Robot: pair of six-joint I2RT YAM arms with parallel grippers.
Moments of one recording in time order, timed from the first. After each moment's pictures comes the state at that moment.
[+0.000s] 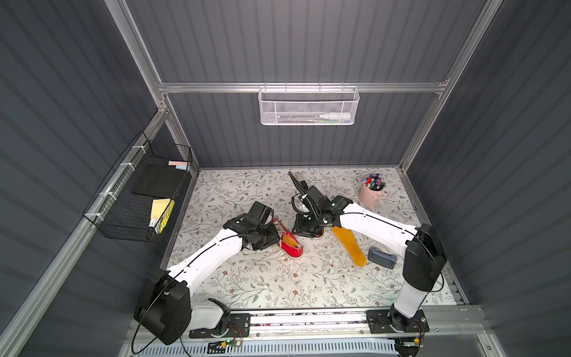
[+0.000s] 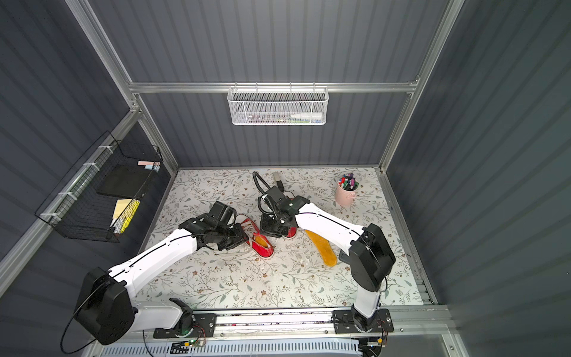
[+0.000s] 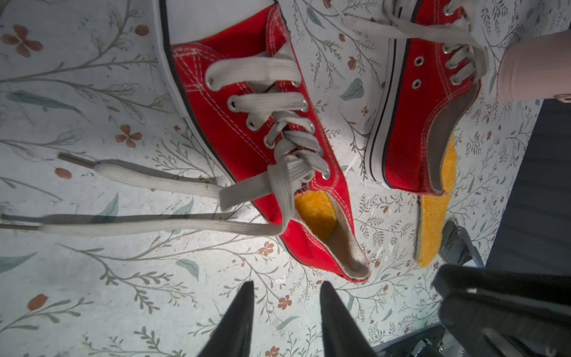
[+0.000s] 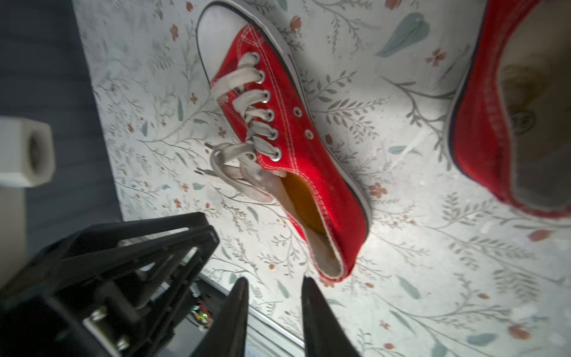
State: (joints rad) left arm -0.50 1.33 0.94 -0.66 0.19 -0.89; right arm 0.80 1.81 1.51 -0.80 -0.27 0.78
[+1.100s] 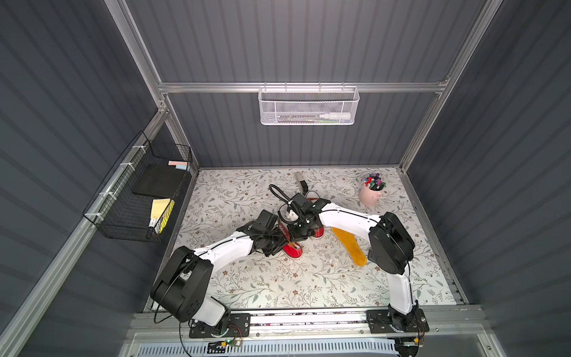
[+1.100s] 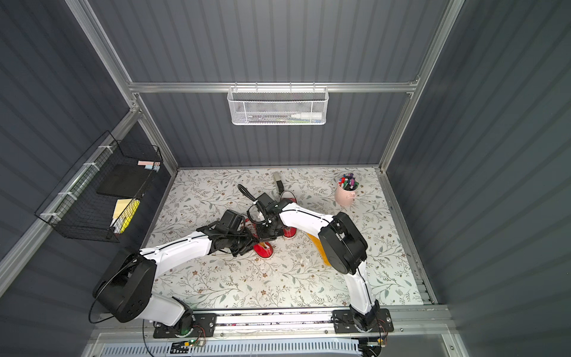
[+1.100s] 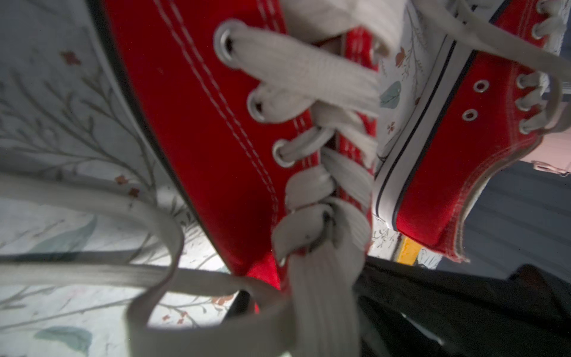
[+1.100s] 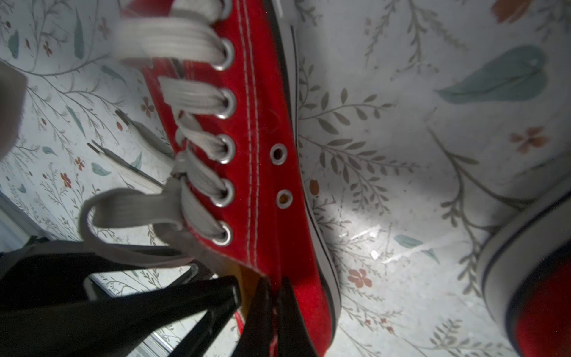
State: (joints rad) left arm -0.53 1.51 0.80 -0.31 0.28 -1.19; right arm 0.80 2.02 1.54 -0.74 -0.28 0.50
